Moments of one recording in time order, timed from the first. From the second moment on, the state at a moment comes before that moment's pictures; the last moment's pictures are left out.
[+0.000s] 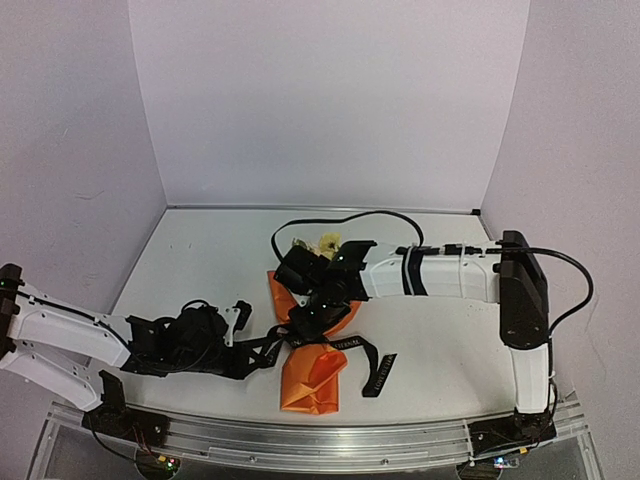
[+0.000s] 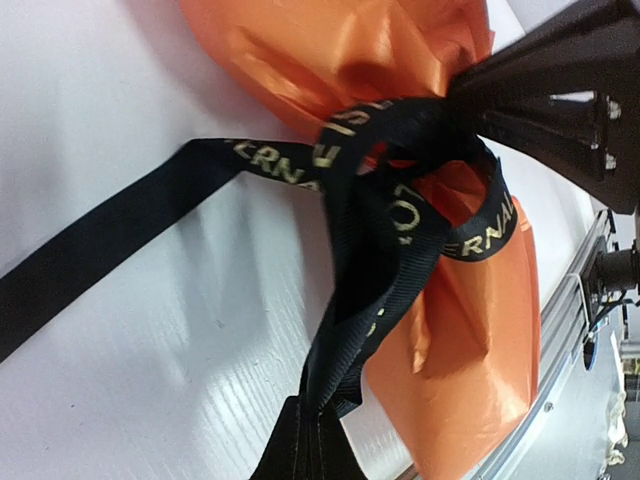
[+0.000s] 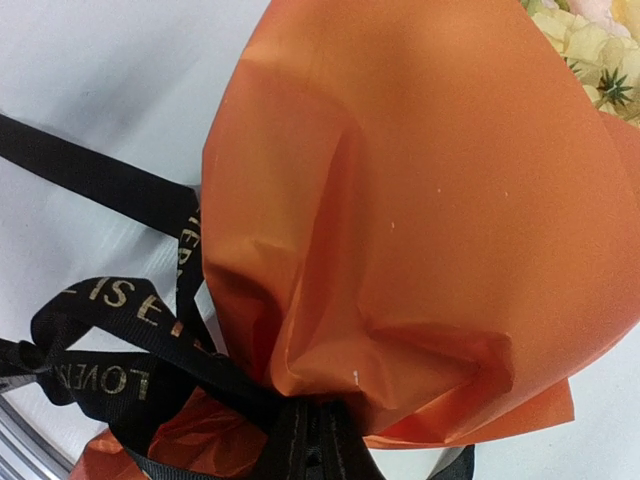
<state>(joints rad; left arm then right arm) -1.12 1.24 0.42 0.08 -0.04 -0.83 1.12 2.10 1.73 -0.83 0.21 0.38</state>
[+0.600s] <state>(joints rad) -1.12 1.21 0.41 0.08 -0.08 -0.86 1.12 1.87 1.39 -0.60 0.30 0.45</state>
